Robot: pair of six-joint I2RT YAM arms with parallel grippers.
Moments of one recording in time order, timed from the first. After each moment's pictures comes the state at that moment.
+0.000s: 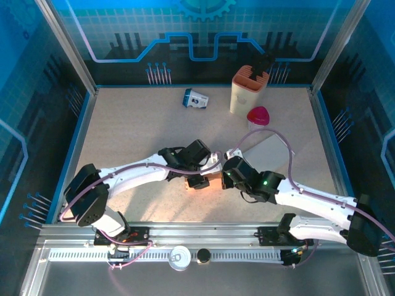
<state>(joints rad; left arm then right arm) -0.87 1.54 1.07 -0.60 0.07 0.33 0.96 1.09 0.70 -0.45 0.34 0.62</state>
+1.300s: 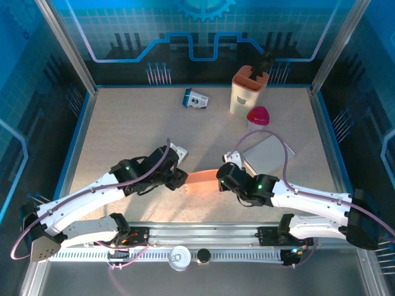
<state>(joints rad) -0.87 1.07 0.94 -0.82 -0.13 -0.33 1.06 1.13 0.71 -0.48 0.49 0.72</state>
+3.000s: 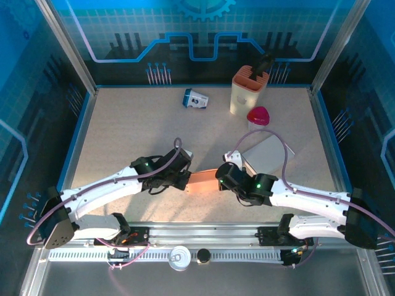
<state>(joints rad) -0.88 1.24 0.92 -0.75 -0.10 -0.52 1.06 1.14 0.73 -0.50 0.51 0.75</state>
